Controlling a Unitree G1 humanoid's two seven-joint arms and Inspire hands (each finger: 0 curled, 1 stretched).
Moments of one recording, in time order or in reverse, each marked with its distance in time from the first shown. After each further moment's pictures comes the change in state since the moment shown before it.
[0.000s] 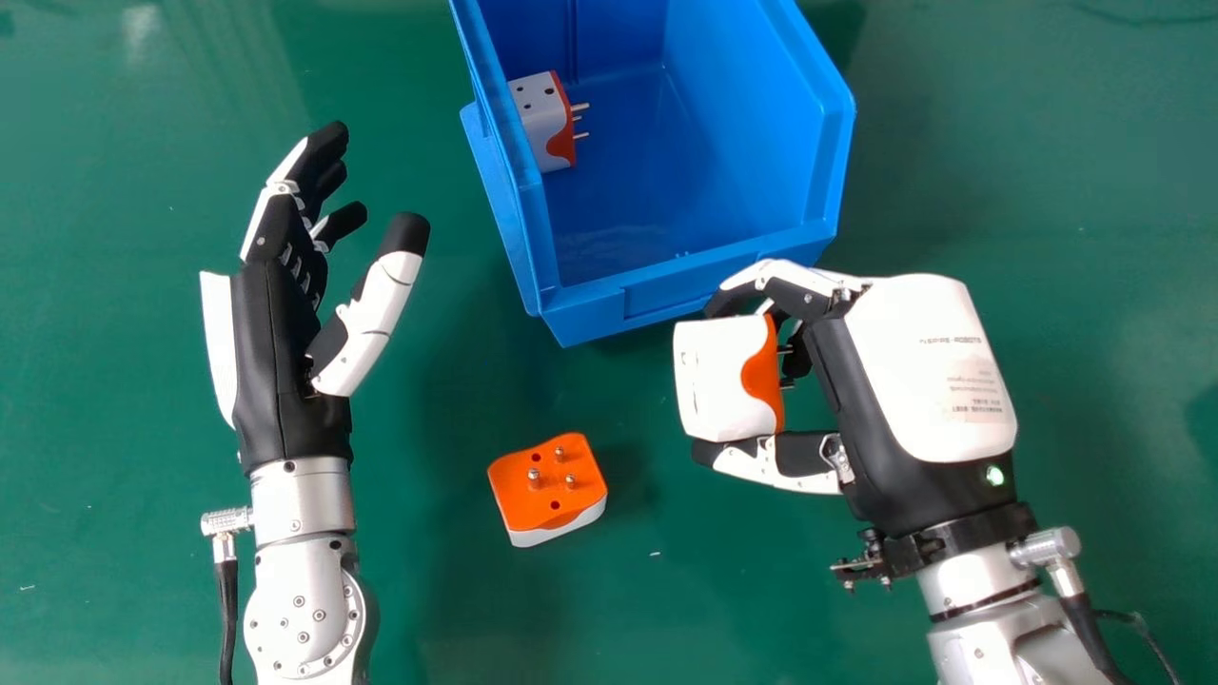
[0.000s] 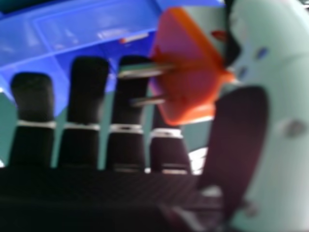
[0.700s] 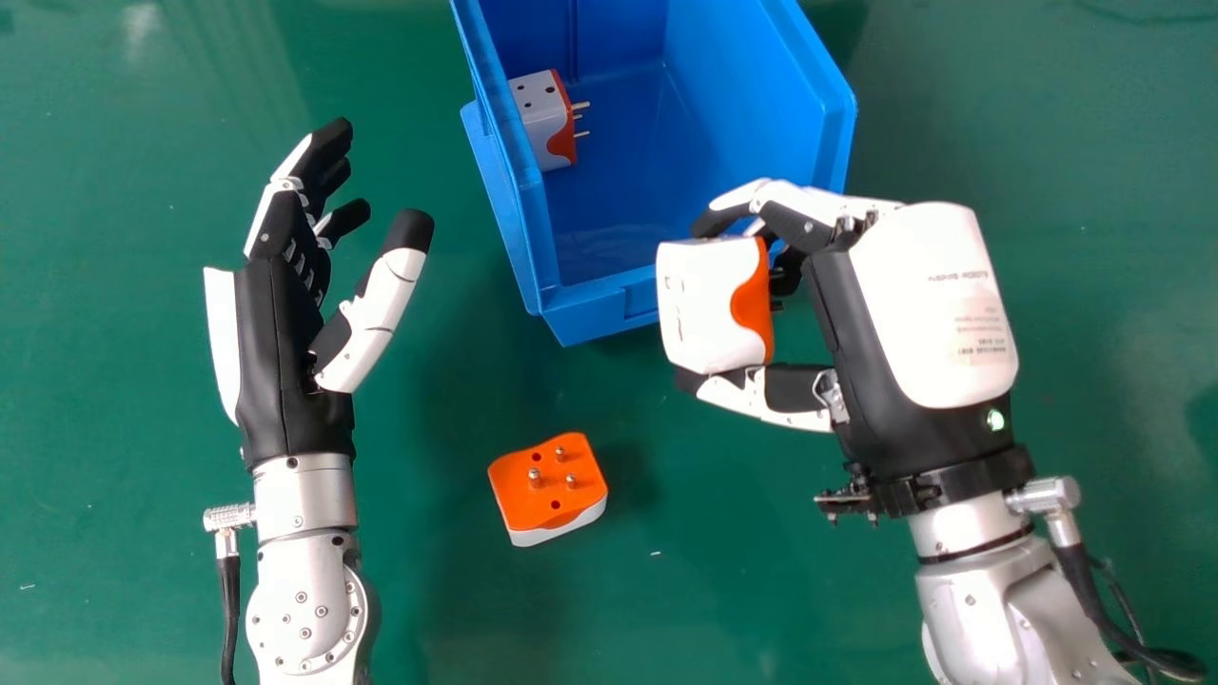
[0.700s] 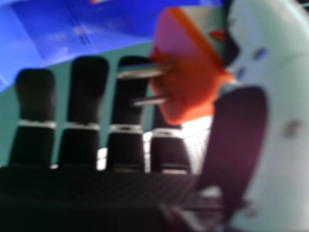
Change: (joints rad) left arm -0.006 0.000 0.000 0.006 0.001 0.000 0.000; right arm -0.108 0.023 -0.019 -0.003 0.002 -0.045 -0.054
